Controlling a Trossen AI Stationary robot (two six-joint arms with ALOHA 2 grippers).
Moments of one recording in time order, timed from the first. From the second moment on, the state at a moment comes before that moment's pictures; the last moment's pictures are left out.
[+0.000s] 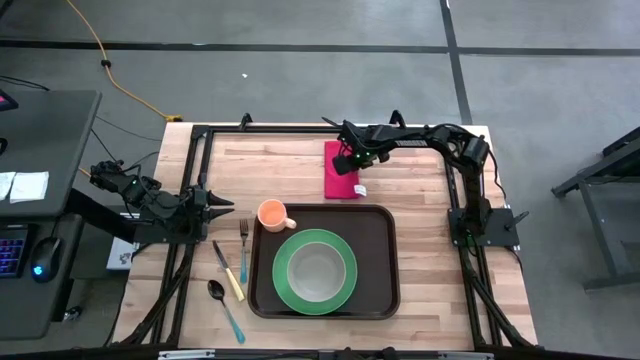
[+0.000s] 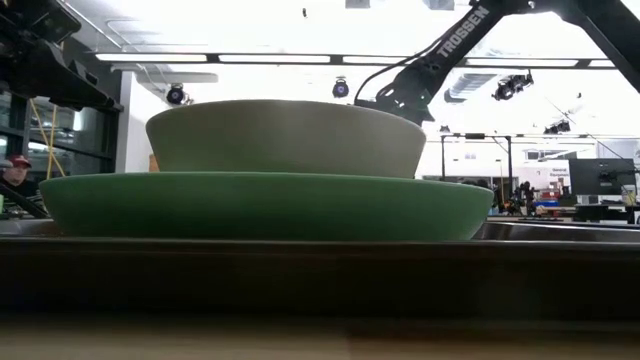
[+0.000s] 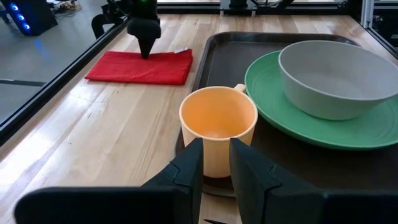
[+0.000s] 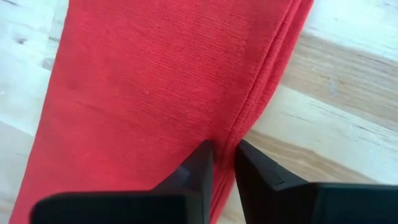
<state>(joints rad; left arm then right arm) -0.50 0.01 0.35 -0.80 -0.62 -0.24 -0.53 2.03 1.33 -0.56 0.00 0.68</state>
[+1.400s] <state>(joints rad) -0.50 0.01 0.35 -0.79 -0.62 -0.24 -0.64 2.04 1.36 -0.68 -0.25 0.68</state>
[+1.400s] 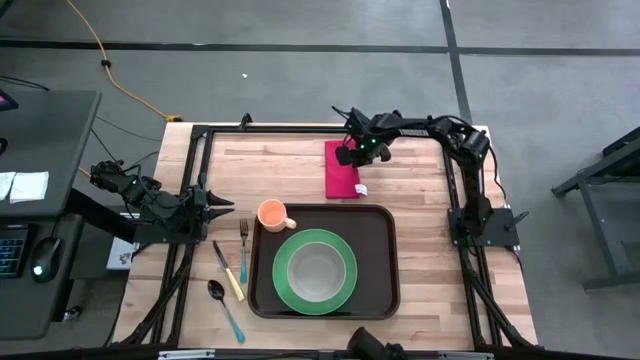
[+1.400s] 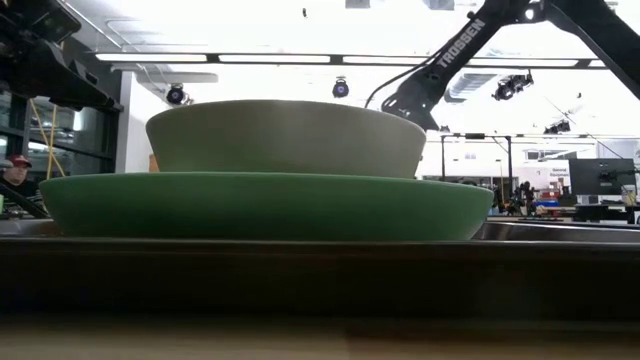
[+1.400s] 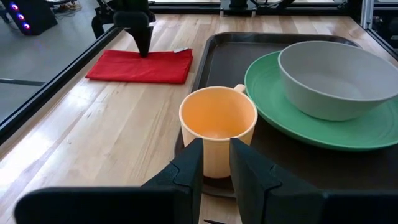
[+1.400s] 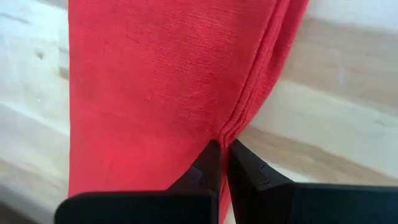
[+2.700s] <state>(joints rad) -0.50 0.01 0.35 -0.78 -0.62 -0.24 -0.76 2.03 1.41 -0.73 -0.56 0.63</state>
